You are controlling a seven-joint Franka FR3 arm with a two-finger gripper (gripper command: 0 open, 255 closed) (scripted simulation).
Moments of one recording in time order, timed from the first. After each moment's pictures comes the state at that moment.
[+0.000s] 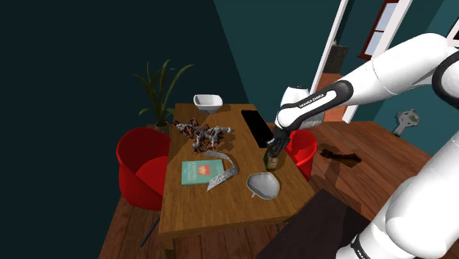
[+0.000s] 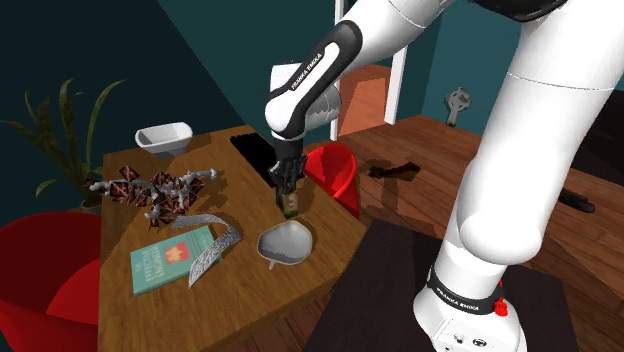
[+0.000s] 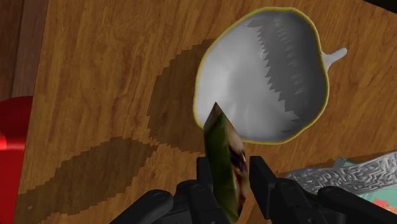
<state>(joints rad) -0.01 -0.04 -0.17 -2.47 0.05 2.46 -0.02</state>
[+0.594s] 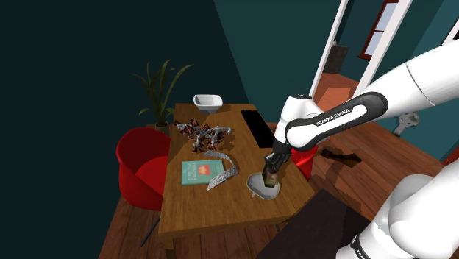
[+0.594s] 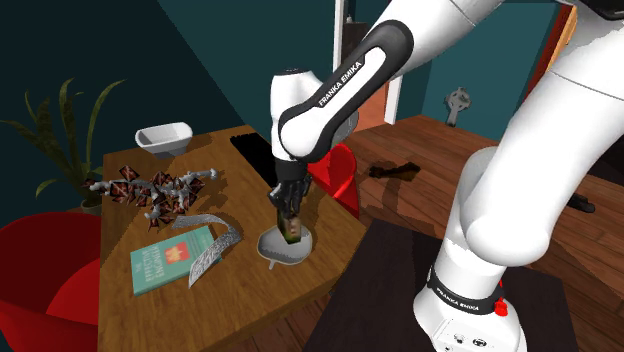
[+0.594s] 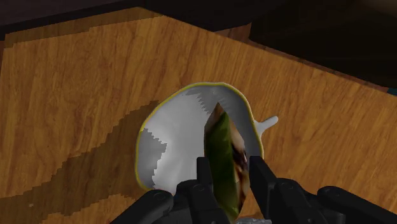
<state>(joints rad) 0.07 -0.25 -0.06 -2.70 0.03 2.48 0.18</state>
